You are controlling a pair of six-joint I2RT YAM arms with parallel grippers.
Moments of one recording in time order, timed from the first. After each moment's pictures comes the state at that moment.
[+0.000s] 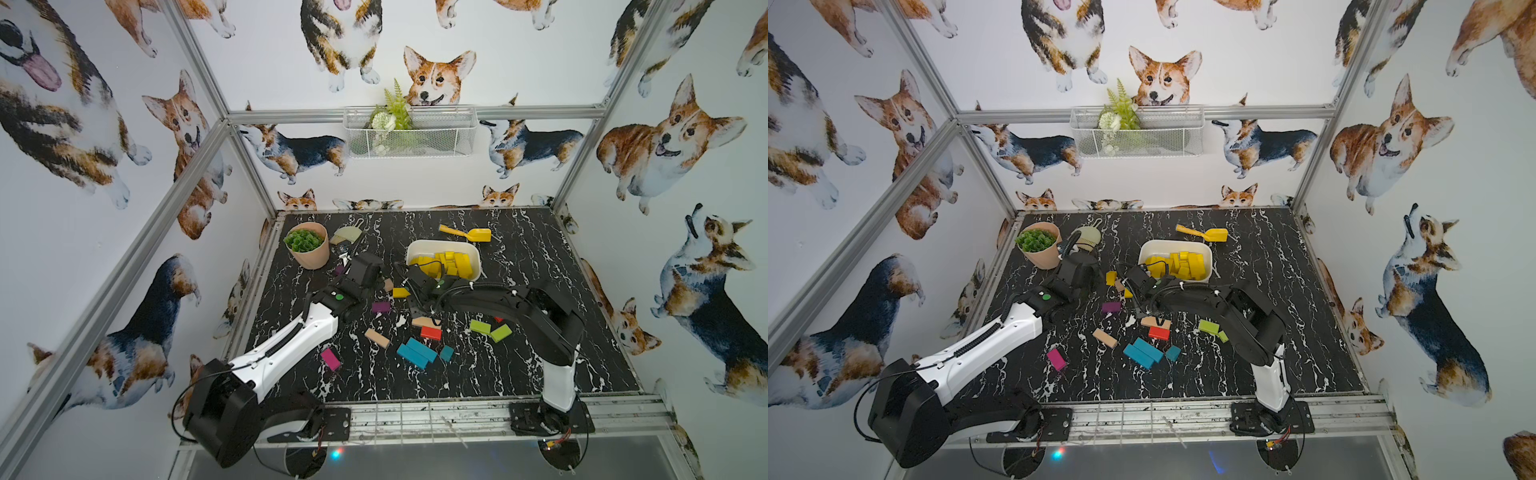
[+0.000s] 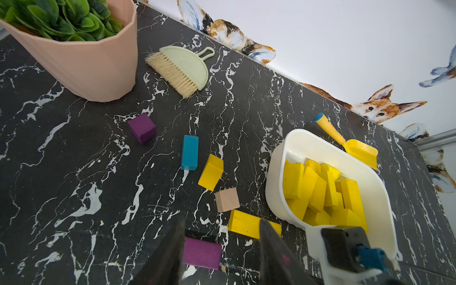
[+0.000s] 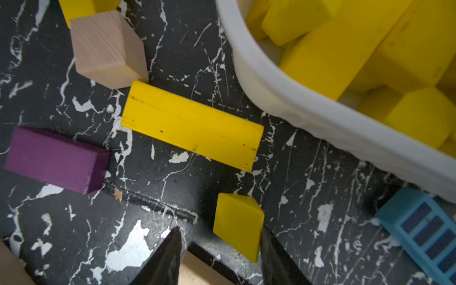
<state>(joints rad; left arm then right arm) -0.62 1.25 0.90 -0.35 -0.44 -0.80 0.94 1.94 1.31 -0.52 0.24 0.52</state>
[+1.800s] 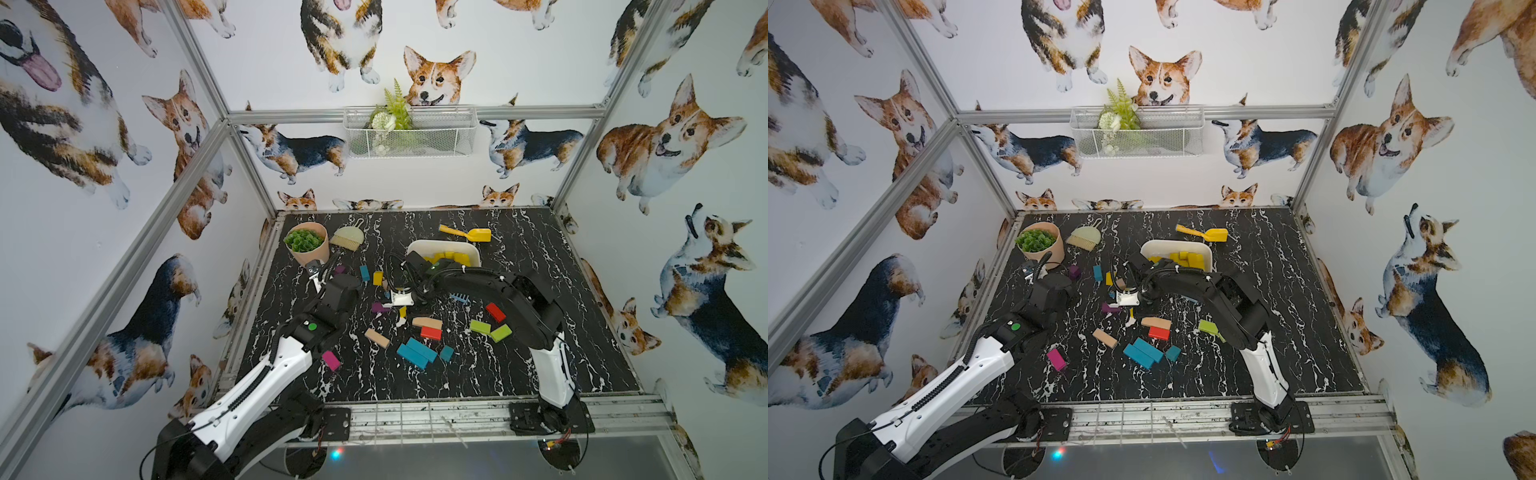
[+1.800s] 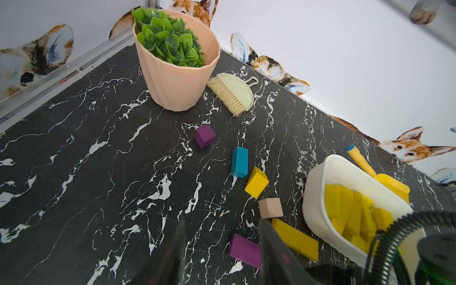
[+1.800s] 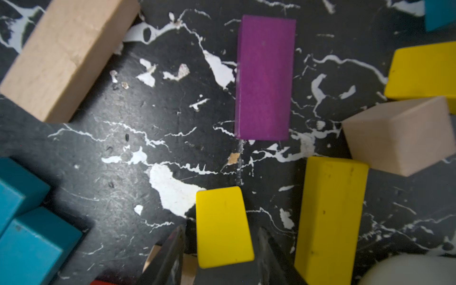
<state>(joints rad) -0.58 0.95 0.72 -0.44 -0.59 -0.84 0.85 2.10 1.53 -0.69 -0.21 -0.84</state>
